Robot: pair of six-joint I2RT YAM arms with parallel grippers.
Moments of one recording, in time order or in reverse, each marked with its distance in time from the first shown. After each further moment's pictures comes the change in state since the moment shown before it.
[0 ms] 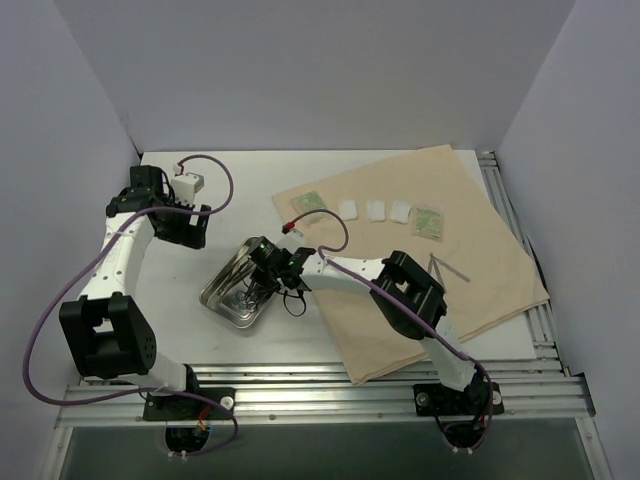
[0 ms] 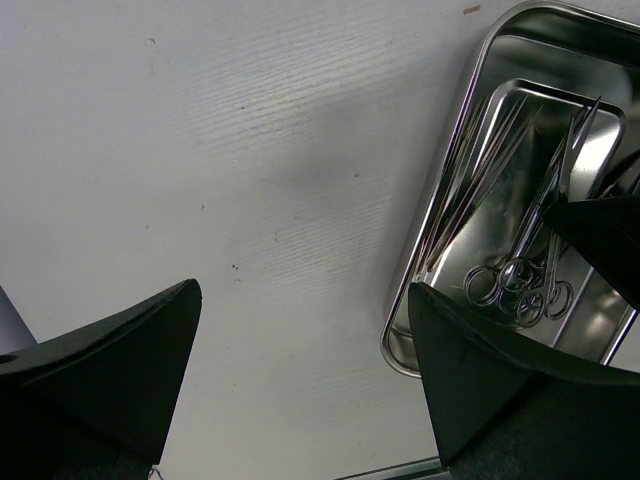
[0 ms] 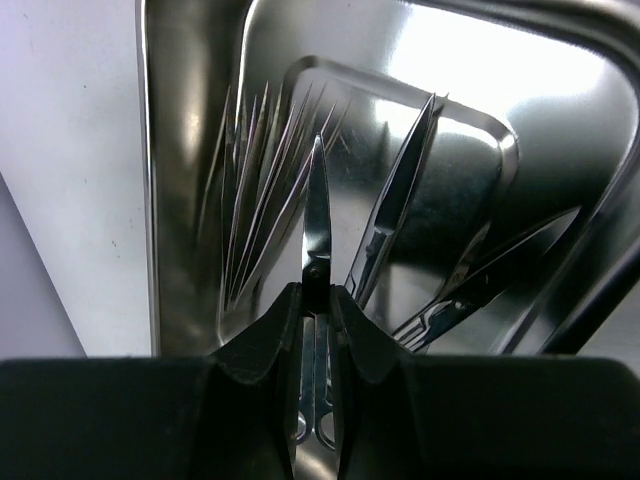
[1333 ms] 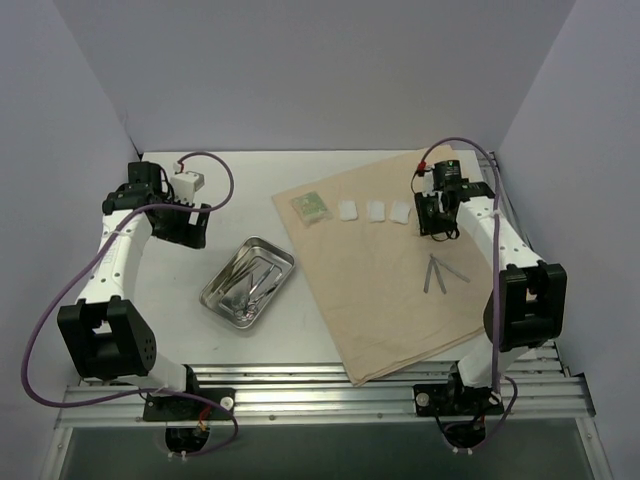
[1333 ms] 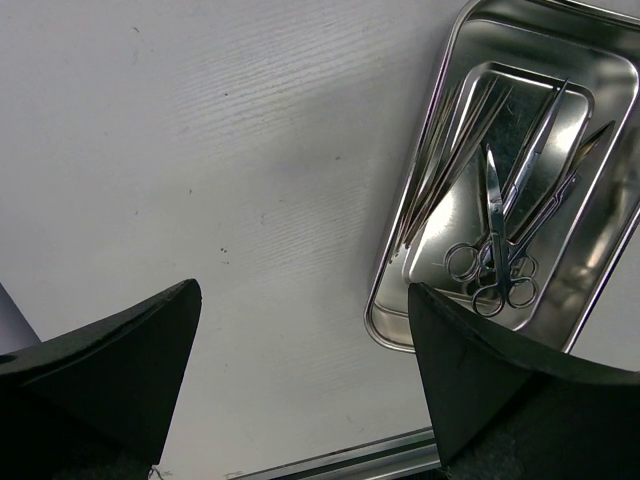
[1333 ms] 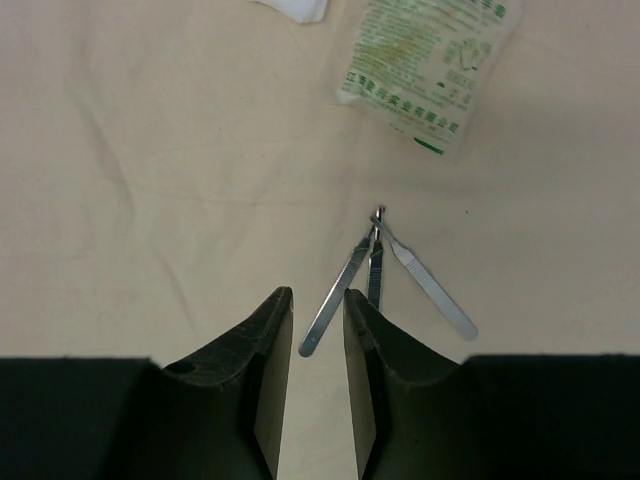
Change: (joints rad) left arm -0.006 -0.005 0.056 -0.087 0.010 0.000; right arm -0.899 -0.542 -0.248 -0.465 -0.234 -1.363
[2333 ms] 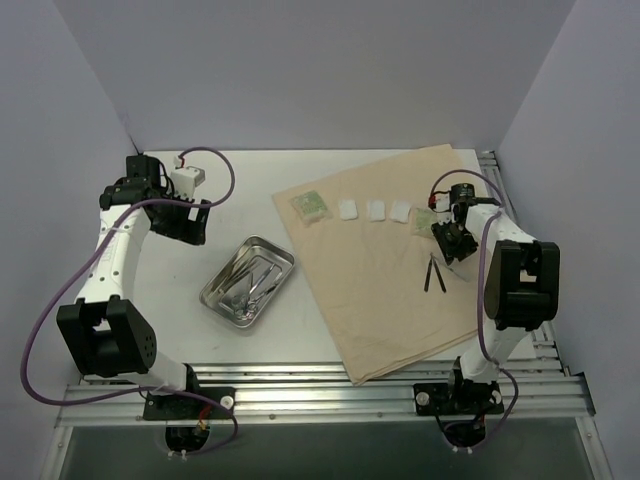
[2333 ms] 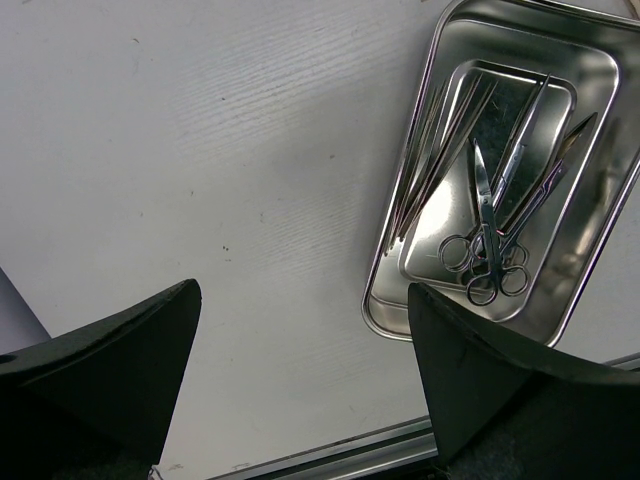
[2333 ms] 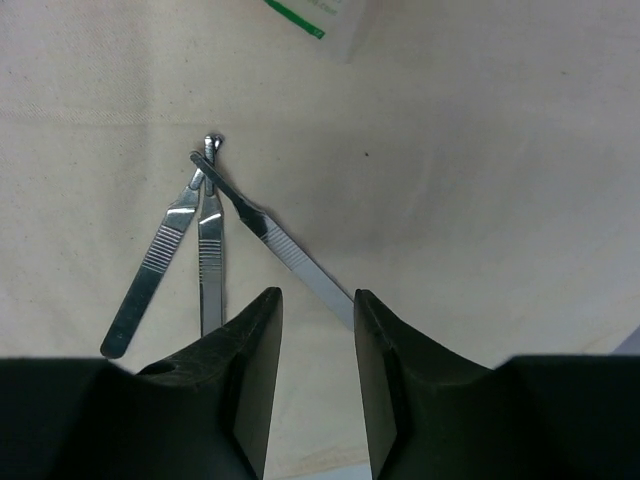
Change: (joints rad) left arm -0.007 0.010 0.067 -0.064 0.018 0.026; right arm -0.177 0.143 -0.127 0.029 0.051 -0.352
